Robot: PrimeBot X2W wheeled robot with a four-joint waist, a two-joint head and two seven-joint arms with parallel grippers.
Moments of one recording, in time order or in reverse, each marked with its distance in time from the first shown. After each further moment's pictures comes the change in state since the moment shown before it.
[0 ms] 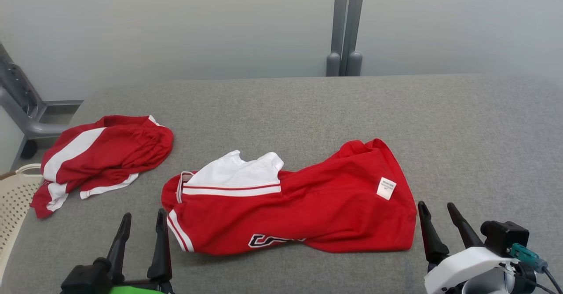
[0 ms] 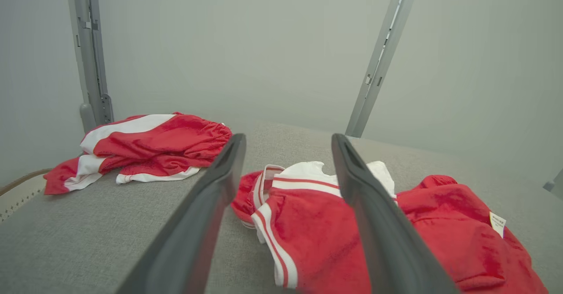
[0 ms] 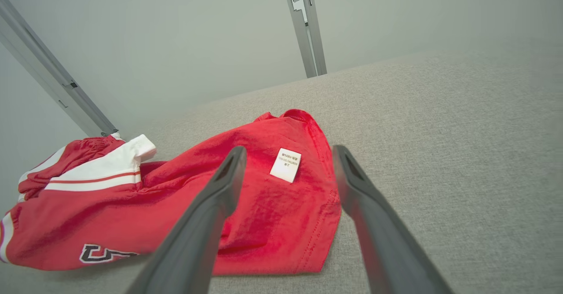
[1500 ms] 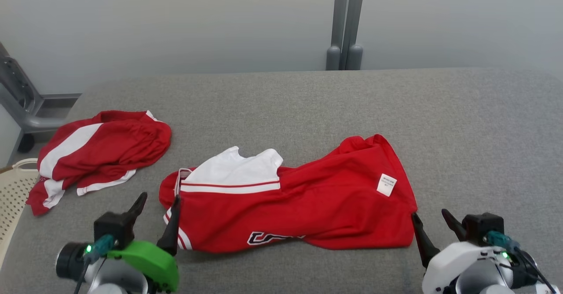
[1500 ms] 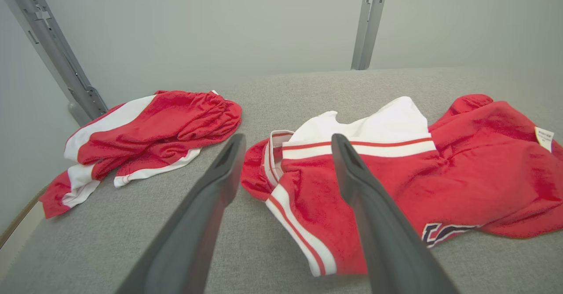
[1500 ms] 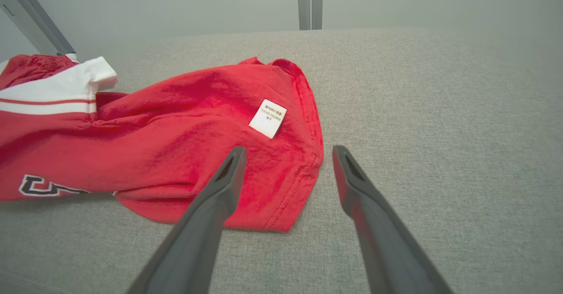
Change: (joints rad) left arm -0.175 0.098 -0.095 0.185 0.096 -0.043 0.197; right arm -0.004 0.000 -0.024 0.006 -0.214 0.000 0.149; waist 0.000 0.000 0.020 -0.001
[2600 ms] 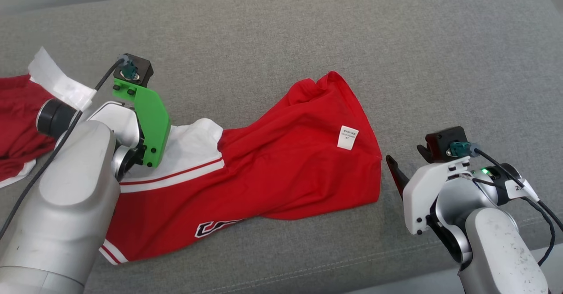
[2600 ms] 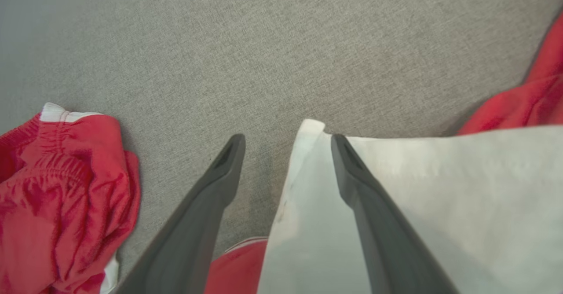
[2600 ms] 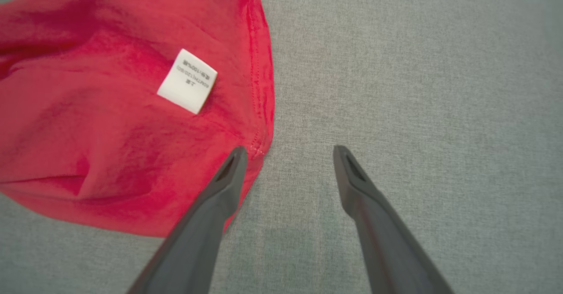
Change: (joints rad) left arm -0.754 0.042 -0.248 0.461 -0.018 -0.082 0.708; right arm -0.269 -0.052 0.113 -0.139 -0.068 0.000 0.465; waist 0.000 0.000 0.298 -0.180
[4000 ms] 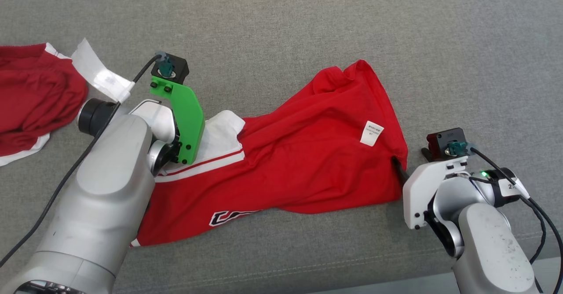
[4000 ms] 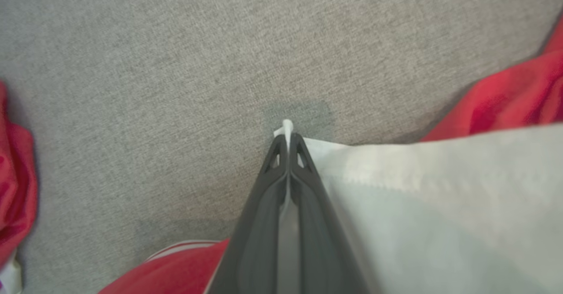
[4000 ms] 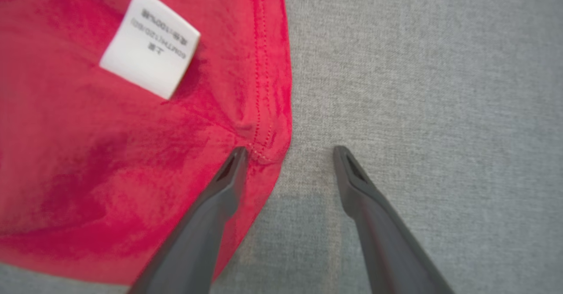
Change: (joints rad) left arm -0.054 -0.102 -0.062 0.082 -0.066 0.021 0.045; right arm -0.052 0.051 -0.065 0.168 -0.070 0.000 -0.082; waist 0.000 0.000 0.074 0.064
